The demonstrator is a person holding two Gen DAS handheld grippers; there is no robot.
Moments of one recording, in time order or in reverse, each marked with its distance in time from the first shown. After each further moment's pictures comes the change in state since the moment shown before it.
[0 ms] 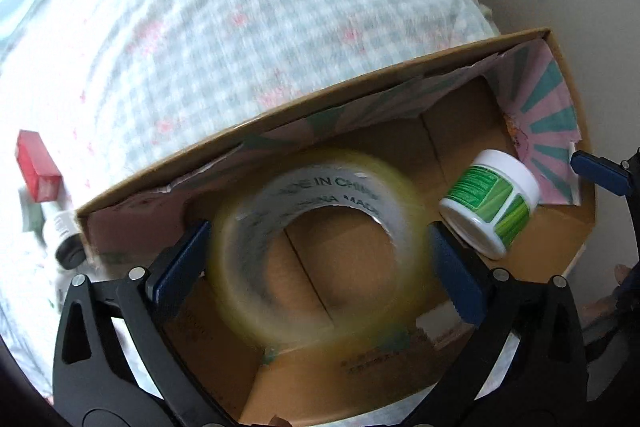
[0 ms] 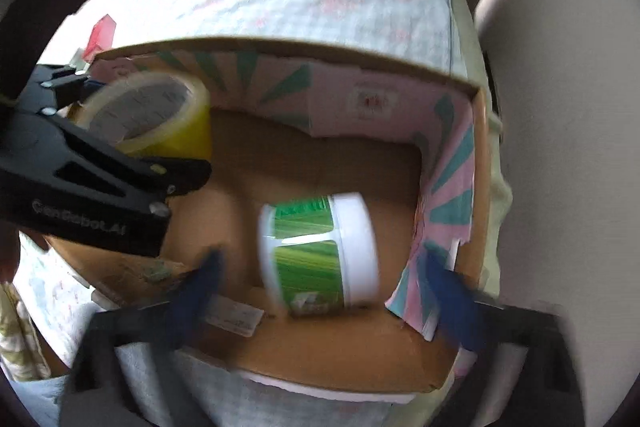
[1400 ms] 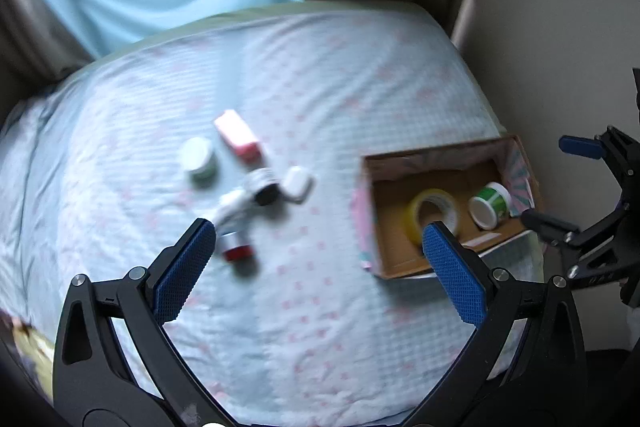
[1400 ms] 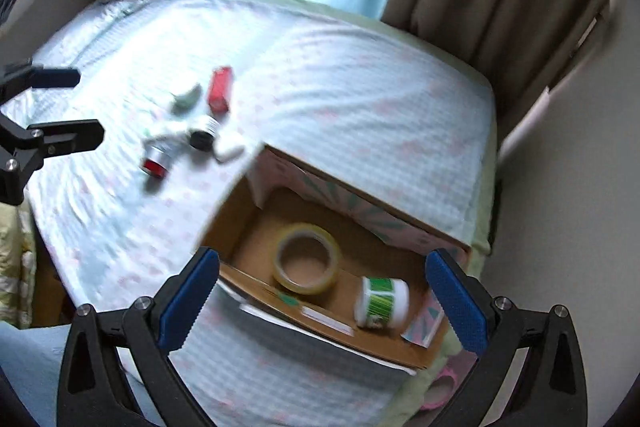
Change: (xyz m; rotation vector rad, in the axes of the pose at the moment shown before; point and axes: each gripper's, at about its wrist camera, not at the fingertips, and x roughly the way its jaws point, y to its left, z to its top) left arm -0.257 0.153 -0.171 -0.273 -0.417 0.129; right arm -0.165 0.122 0.045 -0.244 -0.190 0.047
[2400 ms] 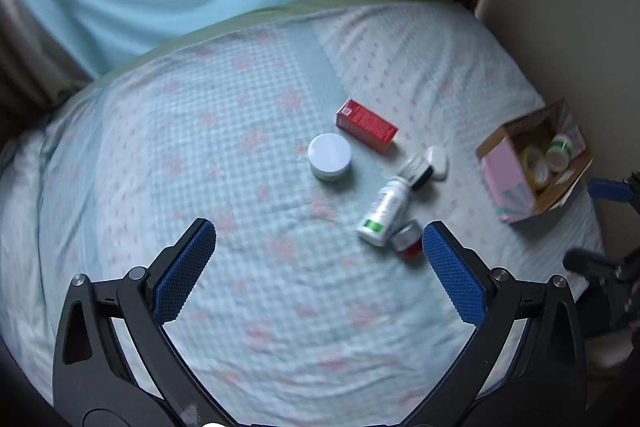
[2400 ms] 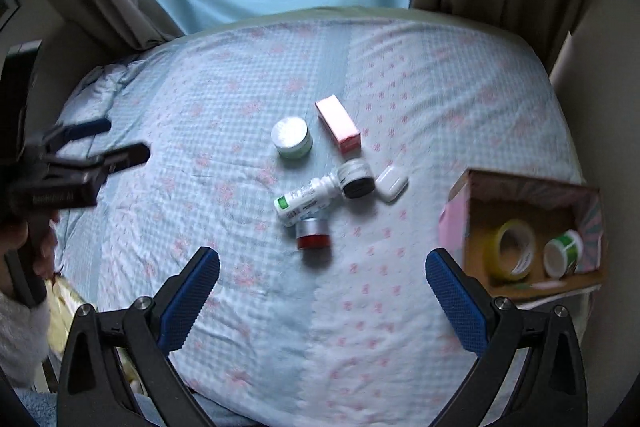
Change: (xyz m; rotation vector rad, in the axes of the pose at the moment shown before) left arm 0.056 0.271 0.012 0.208 0.013 -0.087; right arm 0.049 0.237 0.100 0.404 0.059 0.041
